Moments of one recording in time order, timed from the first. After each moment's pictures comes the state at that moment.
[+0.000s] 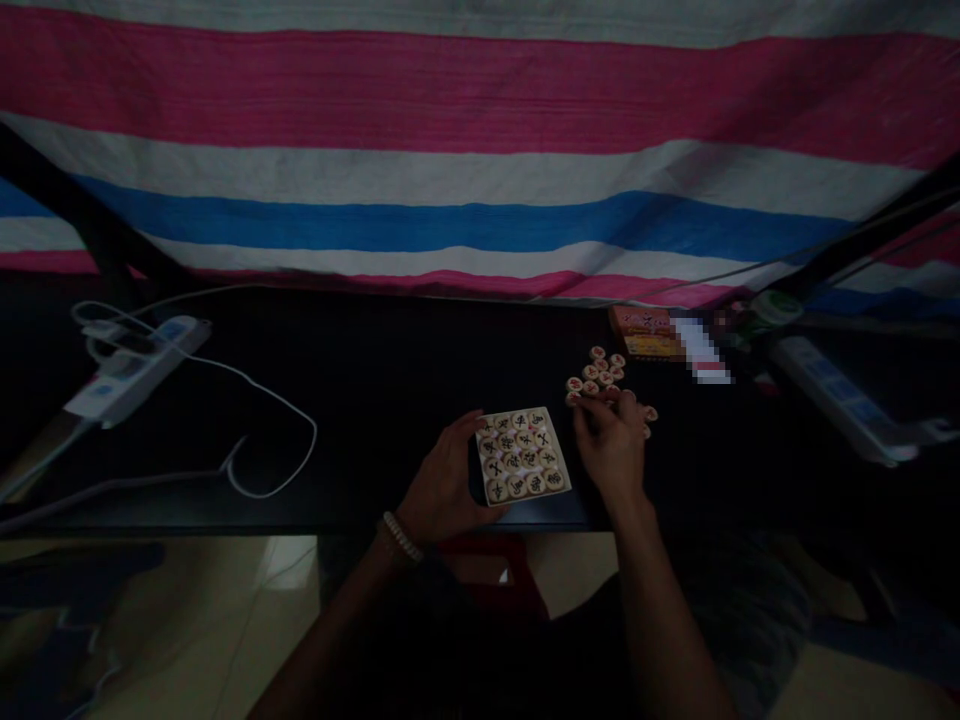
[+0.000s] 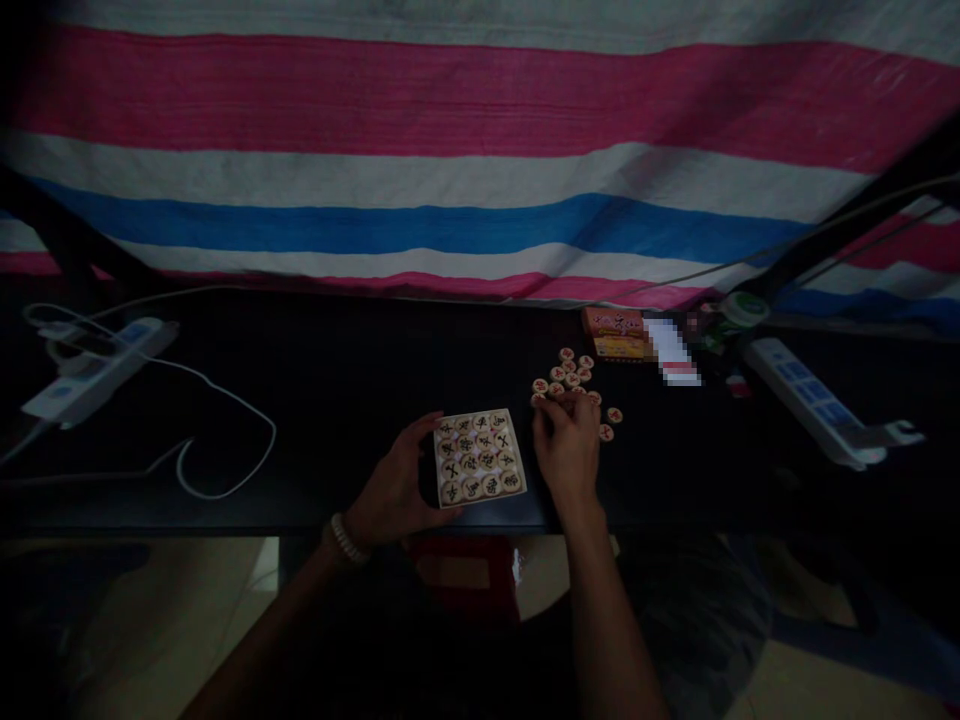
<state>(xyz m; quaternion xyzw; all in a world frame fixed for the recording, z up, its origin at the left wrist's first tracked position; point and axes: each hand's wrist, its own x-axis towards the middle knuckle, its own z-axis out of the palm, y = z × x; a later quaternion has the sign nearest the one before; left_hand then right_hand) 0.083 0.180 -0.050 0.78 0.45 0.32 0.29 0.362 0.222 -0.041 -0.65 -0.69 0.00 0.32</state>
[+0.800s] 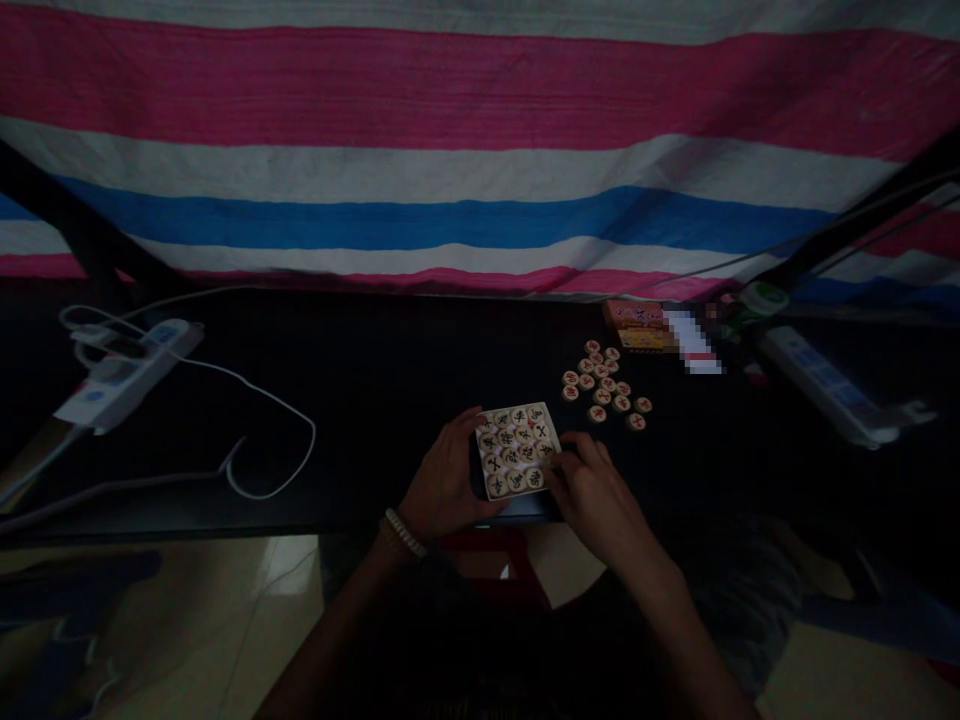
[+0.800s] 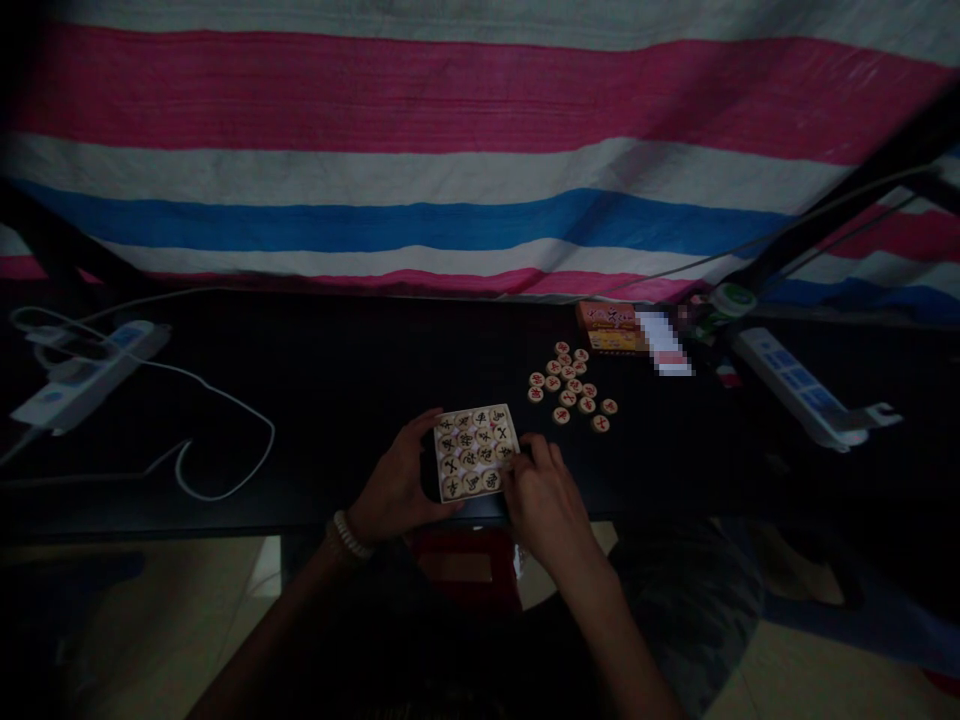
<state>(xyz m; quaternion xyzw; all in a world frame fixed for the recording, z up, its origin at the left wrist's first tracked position) 0.084 0.179 -0.050 0.78 0.46 0.32 0.28 0.329 0.148 -0.010 -0.60 -0.78 0.11 0.15</state>
